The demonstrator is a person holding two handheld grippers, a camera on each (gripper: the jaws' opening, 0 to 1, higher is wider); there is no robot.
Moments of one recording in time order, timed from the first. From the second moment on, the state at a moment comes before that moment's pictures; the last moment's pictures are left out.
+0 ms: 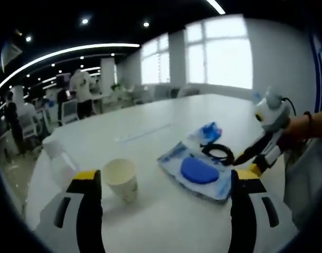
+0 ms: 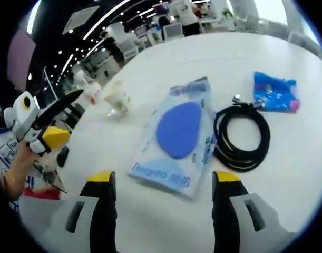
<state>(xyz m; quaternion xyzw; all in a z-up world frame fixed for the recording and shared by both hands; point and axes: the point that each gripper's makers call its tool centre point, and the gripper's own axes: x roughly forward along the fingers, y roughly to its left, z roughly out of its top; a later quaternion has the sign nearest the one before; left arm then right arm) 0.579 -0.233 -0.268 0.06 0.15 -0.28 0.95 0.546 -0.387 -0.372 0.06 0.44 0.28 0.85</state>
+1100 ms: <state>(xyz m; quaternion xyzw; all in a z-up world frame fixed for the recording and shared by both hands) 0.543 -0.216 -0.259 0.08 0.17 -0.28 0.94 0.576 -0.404 -0.397 0.05 0.42 0.21 0.88</state>
